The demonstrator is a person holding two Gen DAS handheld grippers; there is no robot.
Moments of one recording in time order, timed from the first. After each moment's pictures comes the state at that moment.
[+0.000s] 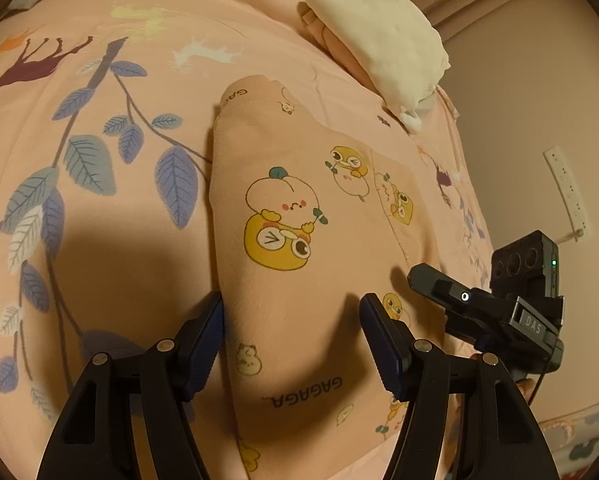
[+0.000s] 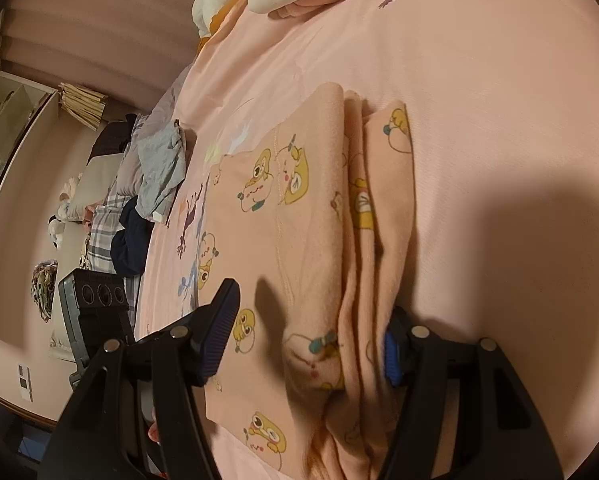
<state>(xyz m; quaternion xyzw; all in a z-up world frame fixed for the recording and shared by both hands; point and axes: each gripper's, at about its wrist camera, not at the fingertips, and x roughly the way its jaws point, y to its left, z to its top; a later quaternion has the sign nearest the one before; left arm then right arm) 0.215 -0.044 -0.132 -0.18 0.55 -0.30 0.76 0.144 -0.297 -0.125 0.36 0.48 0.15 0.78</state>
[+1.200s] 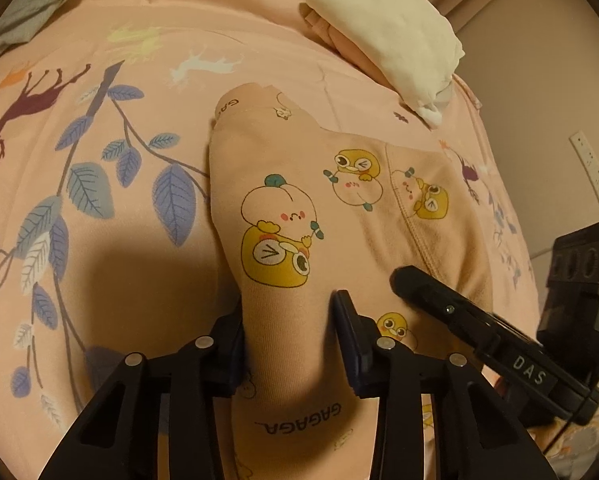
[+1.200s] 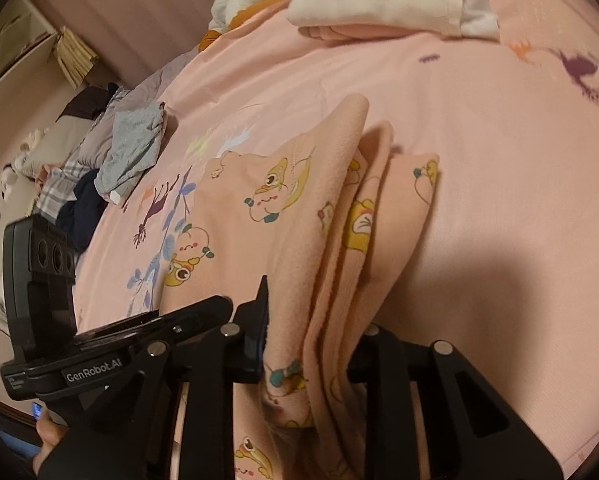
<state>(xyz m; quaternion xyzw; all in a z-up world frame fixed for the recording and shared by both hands) 0.217 -0.068 -0.128 -0.12 0.55 -0.26 0.79 0.153 -0.252 -0.100 0.21 0.46 0.09 0.86</state>
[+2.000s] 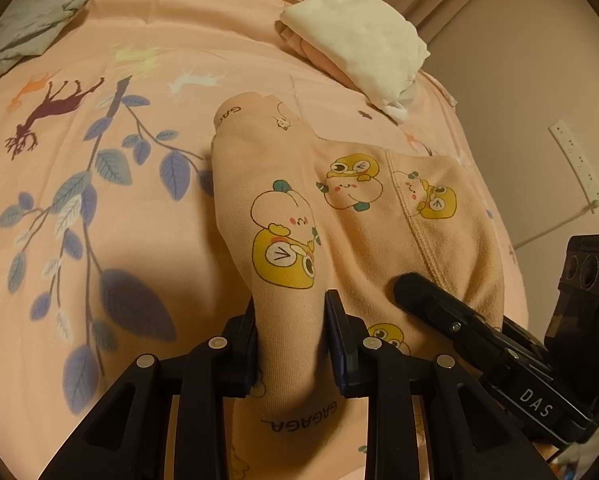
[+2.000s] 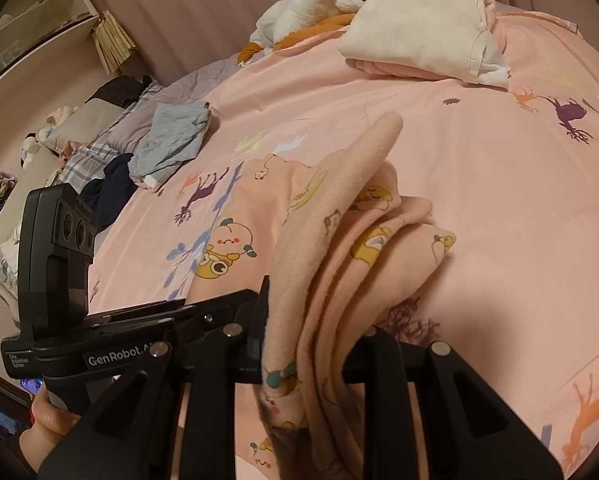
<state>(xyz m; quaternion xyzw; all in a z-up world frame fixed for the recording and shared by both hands) 0.170 -0.052 -0.101 -0.12 0.52 -0.28 0.80 0.092 -0.222 -0.059 0.17 0.42 0.12 0.88</state>
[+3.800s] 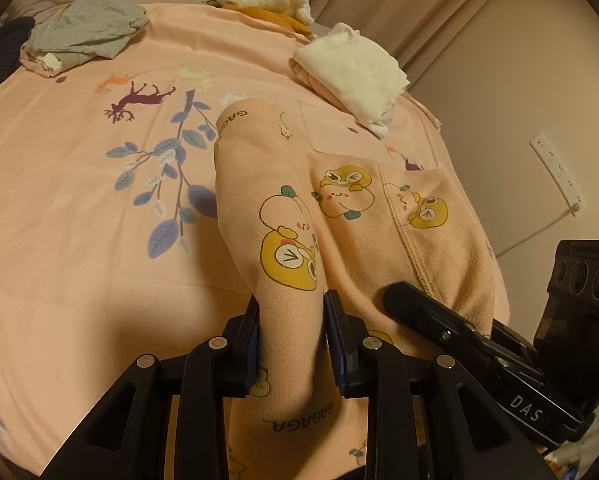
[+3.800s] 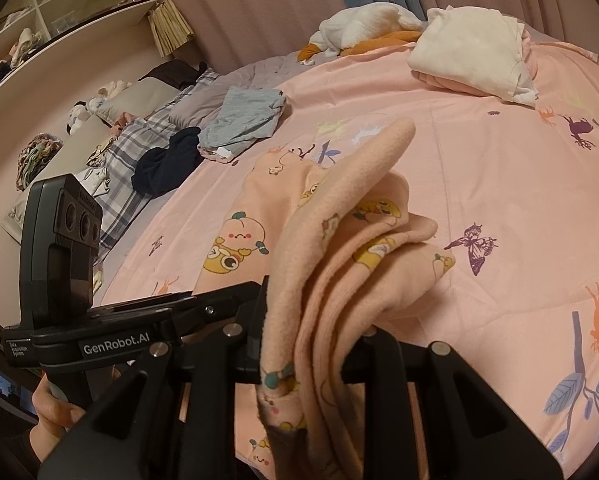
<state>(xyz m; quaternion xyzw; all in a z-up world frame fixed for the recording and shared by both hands) 0.073 0.015 -0.061 -0.15 0.48 -0.26 0.82 -0.008 -0.159 -0.016 0.14 0.40 0.18 0.89</state>
